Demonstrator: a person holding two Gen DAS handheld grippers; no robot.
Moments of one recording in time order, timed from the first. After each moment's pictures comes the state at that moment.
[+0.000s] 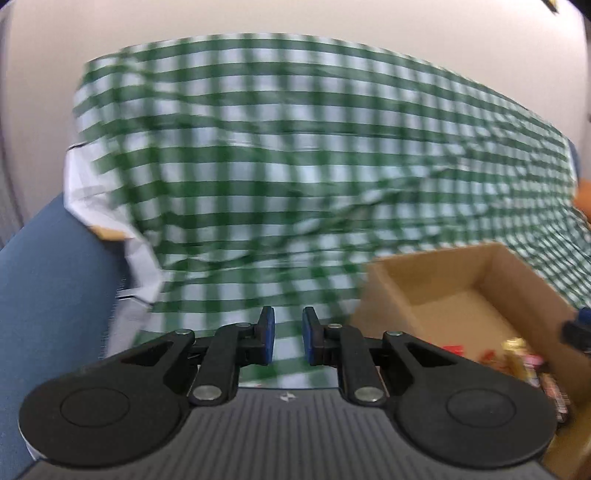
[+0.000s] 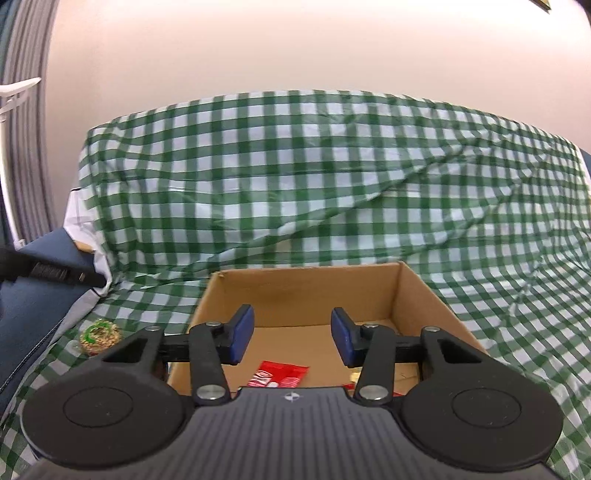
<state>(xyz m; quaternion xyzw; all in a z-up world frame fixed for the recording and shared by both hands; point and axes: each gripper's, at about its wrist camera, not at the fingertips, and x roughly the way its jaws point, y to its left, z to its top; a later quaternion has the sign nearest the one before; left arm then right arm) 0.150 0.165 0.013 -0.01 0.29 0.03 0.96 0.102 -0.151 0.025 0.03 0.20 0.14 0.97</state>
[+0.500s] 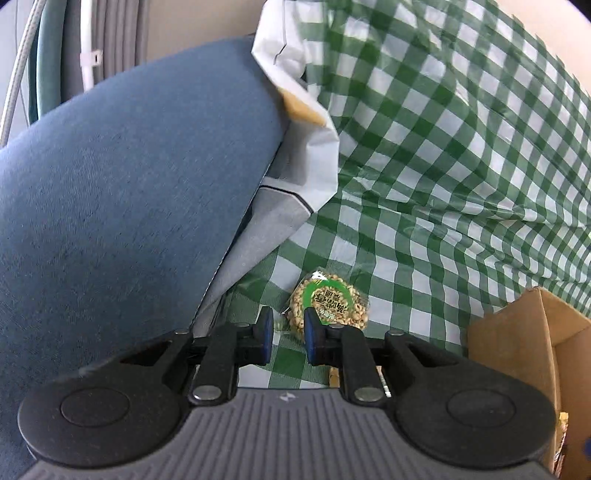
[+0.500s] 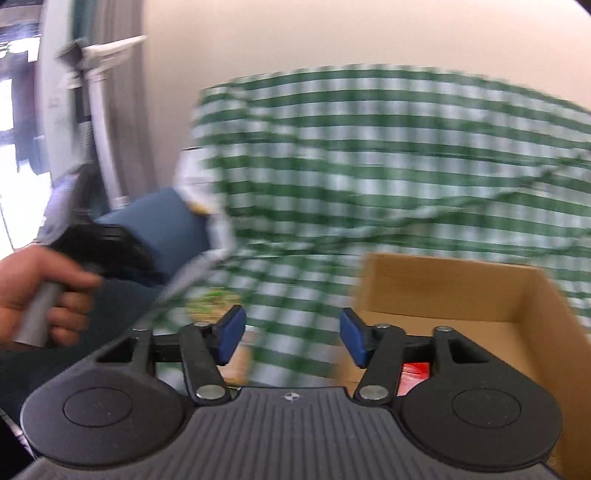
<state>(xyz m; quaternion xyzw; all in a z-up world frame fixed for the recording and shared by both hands) 0.154 0.310 -0.018 -0.21 0.41 0.17 0.87 0.103 -0.034 0.038 0.00 0.25 0.33 0.91</state>
